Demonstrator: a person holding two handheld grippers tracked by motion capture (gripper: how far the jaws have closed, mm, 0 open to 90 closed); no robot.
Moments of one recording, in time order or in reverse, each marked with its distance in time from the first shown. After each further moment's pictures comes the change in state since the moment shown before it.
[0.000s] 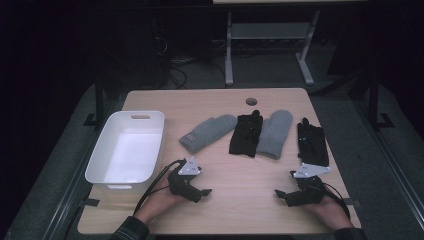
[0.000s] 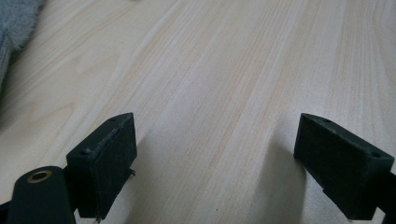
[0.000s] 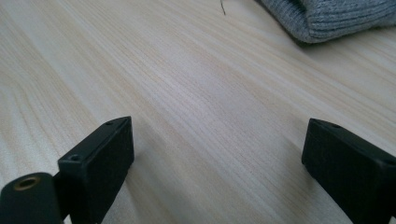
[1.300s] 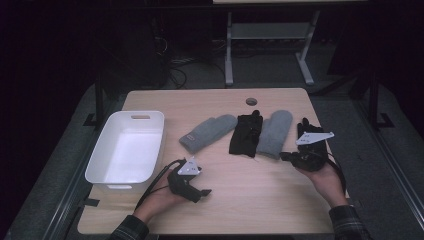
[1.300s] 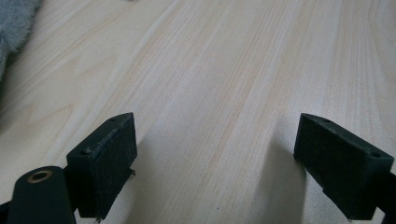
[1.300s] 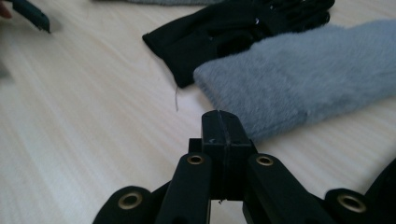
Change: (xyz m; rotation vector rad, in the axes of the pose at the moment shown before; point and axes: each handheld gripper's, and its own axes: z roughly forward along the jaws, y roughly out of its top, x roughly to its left) left arm 0.002 0.000 0.000 -0.001 -0.013 0.013; right arm -0.045 0.074 -0.009 -0.029 0.030 0.042
